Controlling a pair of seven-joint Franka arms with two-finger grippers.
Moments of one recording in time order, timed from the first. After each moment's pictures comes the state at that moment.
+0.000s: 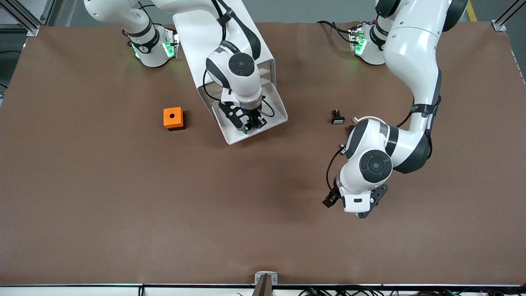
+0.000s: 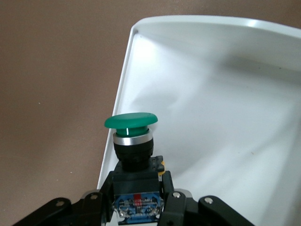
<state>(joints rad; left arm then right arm) -0.41 0.77 0.02 -1.22 -0.04 1.96 -1.19 0.93 0.43 -0.08 -1.88 0.08 2.36 1.72</state>
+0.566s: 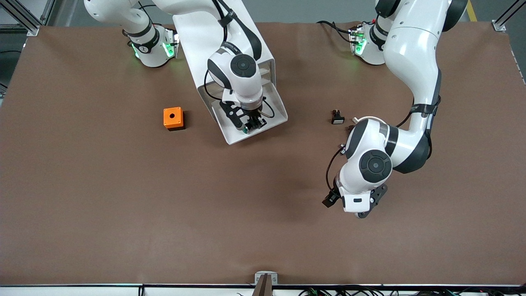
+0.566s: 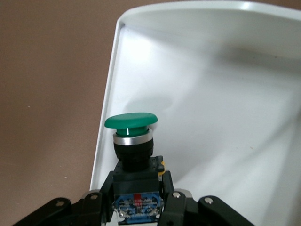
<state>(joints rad) -0.41 0.77 0.02 -1.22 -0.04 1.96 -1.19 0.94 0.45 -0.08 -1.88 0.08 2.36 1.77</state>
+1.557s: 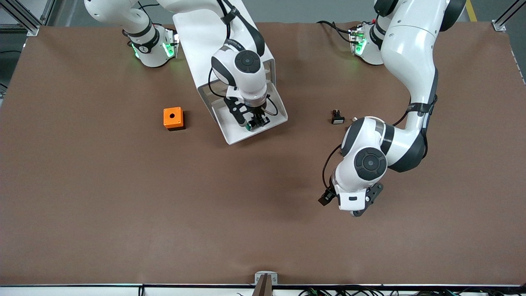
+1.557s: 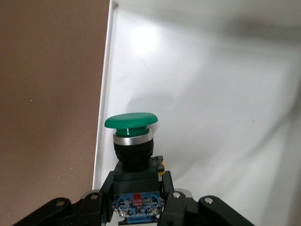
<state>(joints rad) -0.42 0.77 0.01 -1.22 -0.04 1.96 -1.19 0.96 0.45 -0.08 -1.87 0.08 2.36 1.86</state>
